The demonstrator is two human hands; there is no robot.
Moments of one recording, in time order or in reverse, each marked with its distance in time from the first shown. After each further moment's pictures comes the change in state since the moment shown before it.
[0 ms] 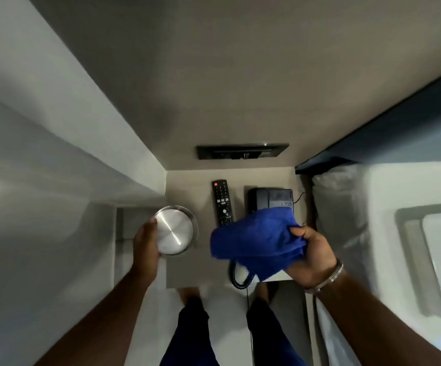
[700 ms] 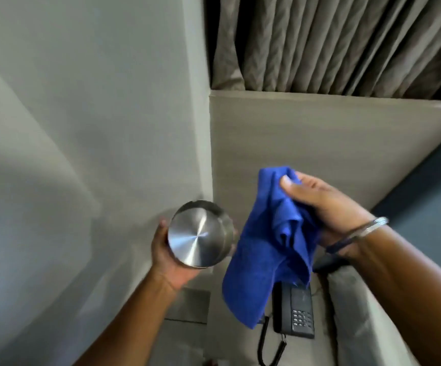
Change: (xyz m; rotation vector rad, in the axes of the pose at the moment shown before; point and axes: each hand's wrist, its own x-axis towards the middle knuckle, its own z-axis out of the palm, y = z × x) left_hand -0.239 0.286 -0.053 -0.783 -1.162 0.108; right_hand -0.260 -0.029 0.337 -0.798 -0.632 -0.491
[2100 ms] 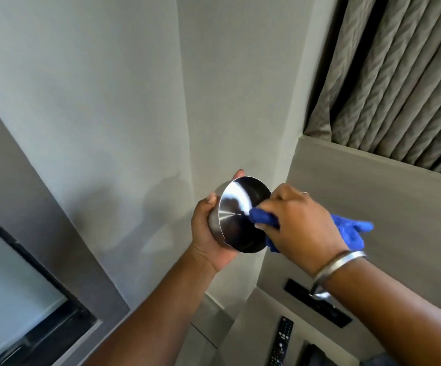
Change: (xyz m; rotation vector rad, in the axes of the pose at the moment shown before) left_hand -0.056 -0.021 0.130 0.276 0.014 0.620; right_hand -0.015 -0.010 0.097 -1.677 -0.132 -0.742
